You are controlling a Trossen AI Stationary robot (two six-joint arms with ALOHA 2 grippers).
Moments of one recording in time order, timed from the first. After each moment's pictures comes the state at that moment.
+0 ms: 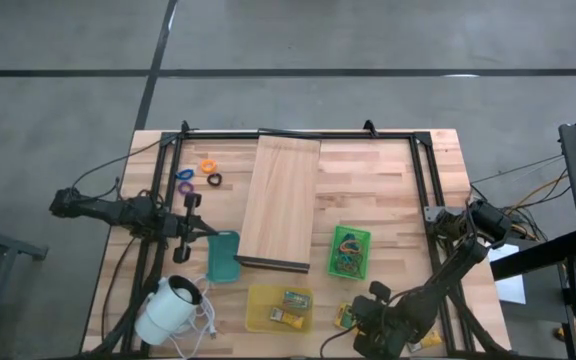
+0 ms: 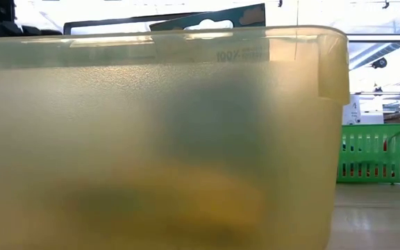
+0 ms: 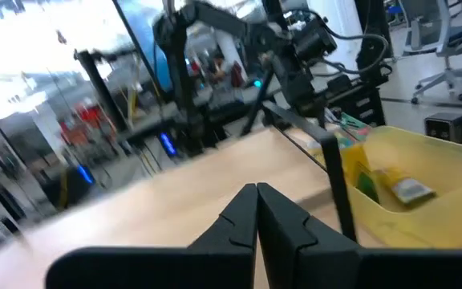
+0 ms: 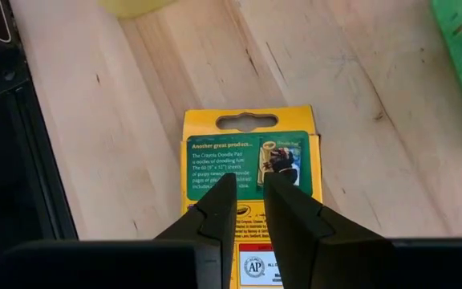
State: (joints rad) left arm -0.22 0.03 0.00 0.04 0.01 0.38; right arm 0.91 1.86 1.16 -0.56 0.43 1.32
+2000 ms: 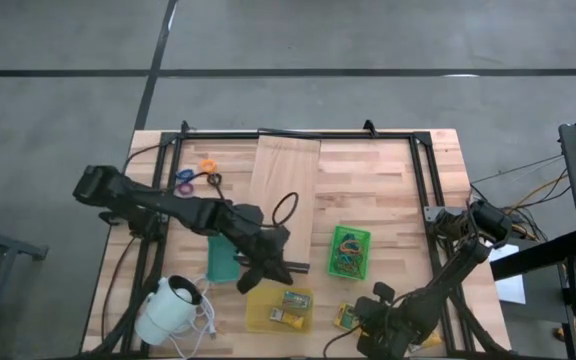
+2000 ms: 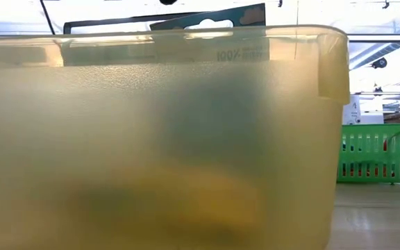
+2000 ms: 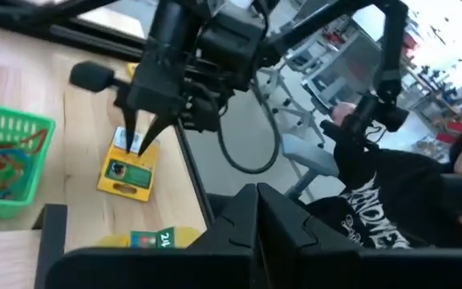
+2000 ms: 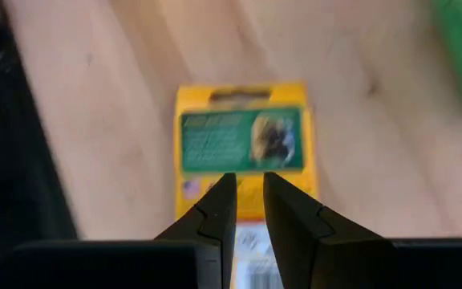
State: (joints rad) left arm -0.24 1.55 1.19 -0.04 0.46 -0.47; right arm 0.93 1.85 1.16 -0.61 0.40 1.36
